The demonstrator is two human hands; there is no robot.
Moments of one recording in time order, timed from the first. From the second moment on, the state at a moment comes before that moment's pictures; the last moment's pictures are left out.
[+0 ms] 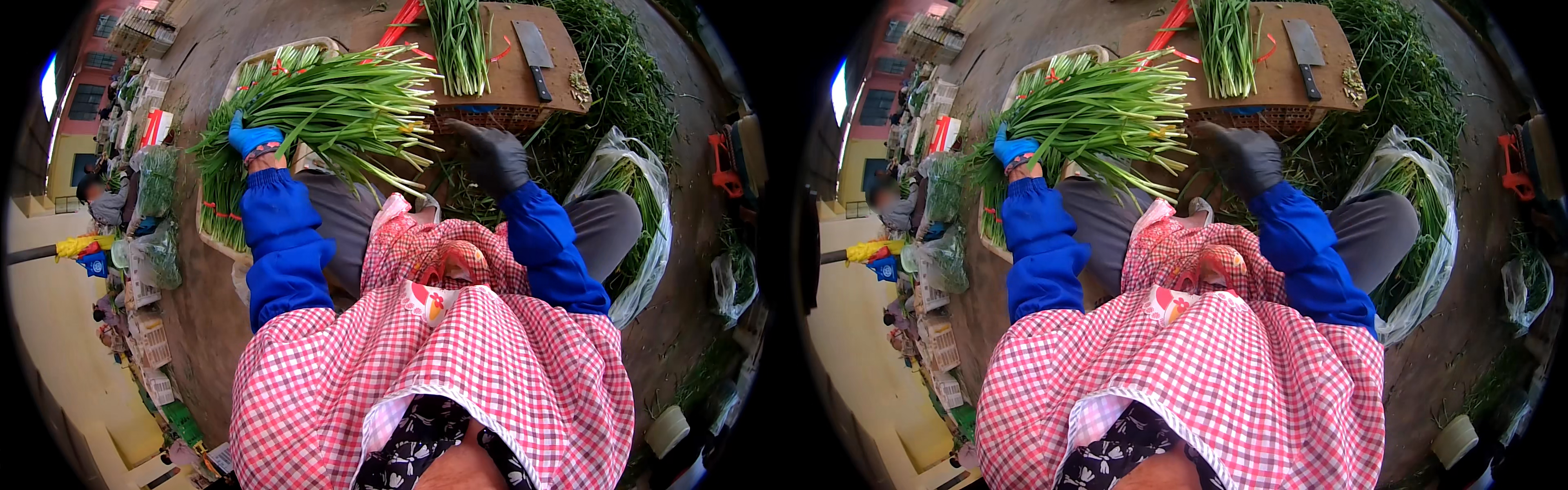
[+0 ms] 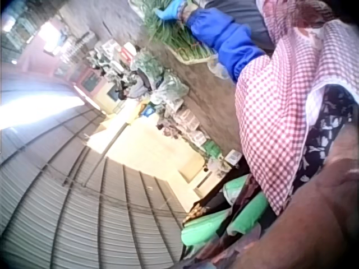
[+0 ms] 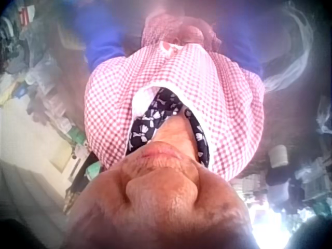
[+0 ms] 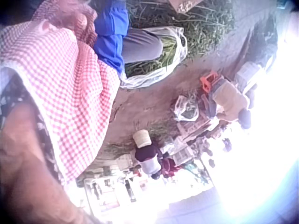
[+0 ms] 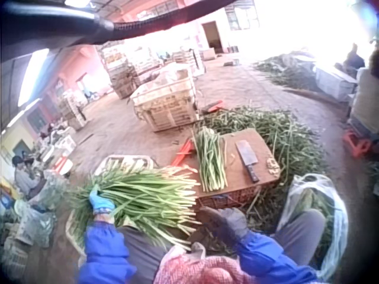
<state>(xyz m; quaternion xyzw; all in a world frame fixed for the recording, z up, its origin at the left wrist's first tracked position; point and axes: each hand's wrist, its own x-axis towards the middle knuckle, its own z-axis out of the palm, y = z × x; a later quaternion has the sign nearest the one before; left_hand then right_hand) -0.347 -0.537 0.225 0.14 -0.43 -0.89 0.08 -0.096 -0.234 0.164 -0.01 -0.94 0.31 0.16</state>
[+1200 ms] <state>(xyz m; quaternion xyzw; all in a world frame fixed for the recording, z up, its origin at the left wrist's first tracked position) -0.325 -0.543 0.240 0.06 -0.43 -0.90 0.05 -0.090 -0.230 0.152 -0.07 -0.76 0.64 -0.04</state>
